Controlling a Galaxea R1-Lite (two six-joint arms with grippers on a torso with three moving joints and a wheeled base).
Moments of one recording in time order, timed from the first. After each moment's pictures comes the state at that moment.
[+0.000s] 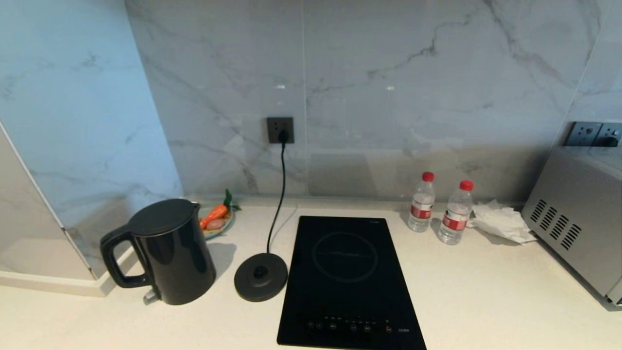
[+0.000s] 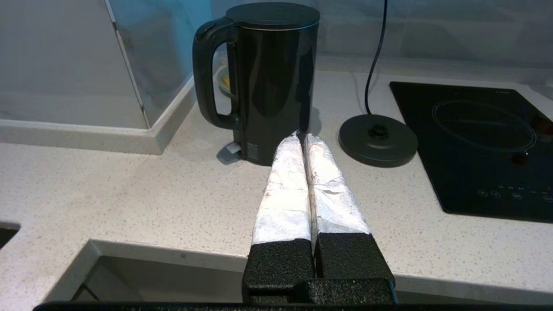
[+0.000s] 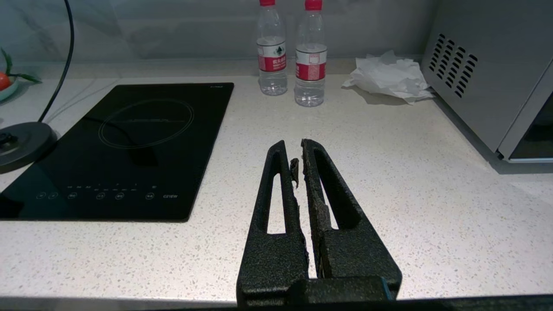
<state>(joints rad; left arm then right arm) 0.00 0.00 0.00 -0.01 0.01 -0.01 0.00 0.00 0.00 -0.01 0.00 -0.01</state>
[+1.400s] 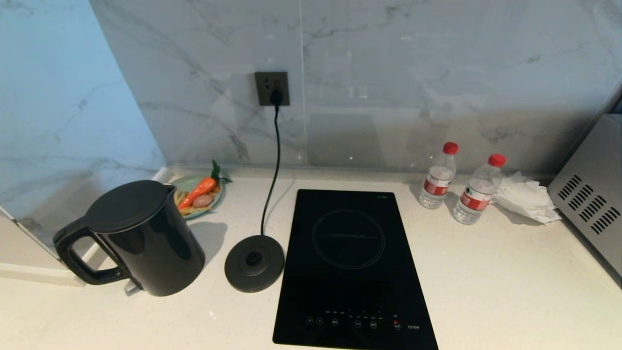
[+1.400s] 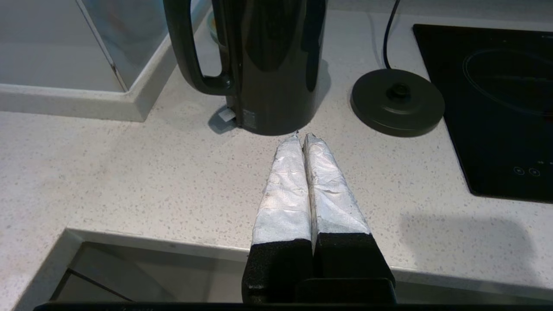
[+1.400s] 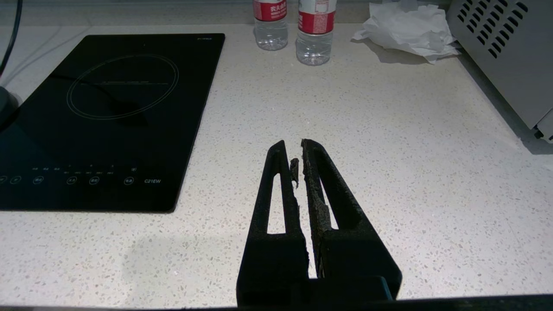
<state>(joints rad) 0.00 0.00 -0.01 0.01 0.01 -0.01 0.00 0.00 0.00 -0.01 0.00 -0.01</state>
